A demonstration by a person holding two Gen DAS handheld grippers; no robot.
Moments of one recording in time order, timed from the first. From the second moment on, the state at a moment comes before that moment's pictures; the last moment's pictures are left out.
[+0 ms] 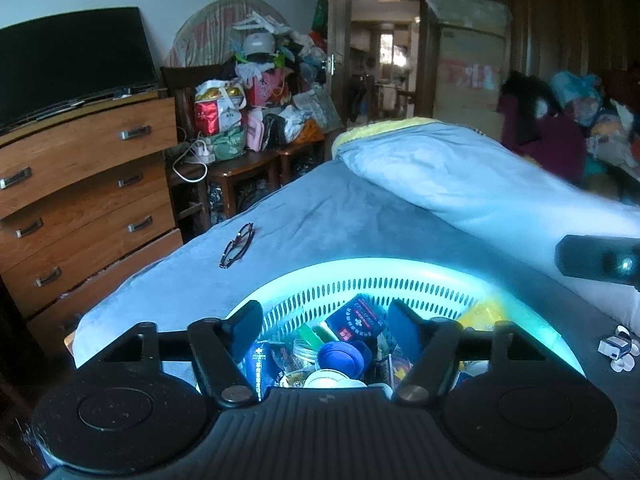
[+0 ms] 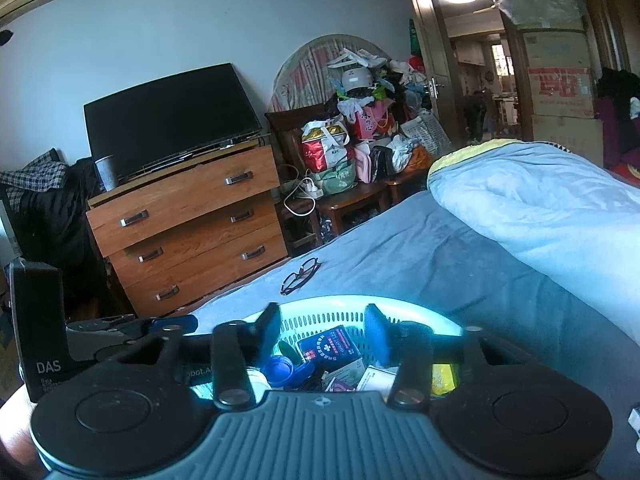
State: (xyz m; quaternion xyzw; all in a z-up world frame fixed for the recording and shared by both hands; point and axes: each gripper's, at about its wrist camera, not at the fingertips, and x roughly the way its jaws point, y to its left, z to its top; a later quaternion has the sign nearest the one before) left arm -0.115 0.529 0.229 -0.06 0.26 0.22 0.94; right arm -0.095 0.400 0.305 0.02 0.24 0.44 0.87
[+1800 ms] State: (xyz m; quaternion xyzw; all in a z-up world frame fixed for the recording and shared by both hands) left arm 0.050 0.188 0.049 -0.01 0.31 -0.21 0.93; right arm 0.085 -0.002 0.048 0.08 0.29 0.08 0.95
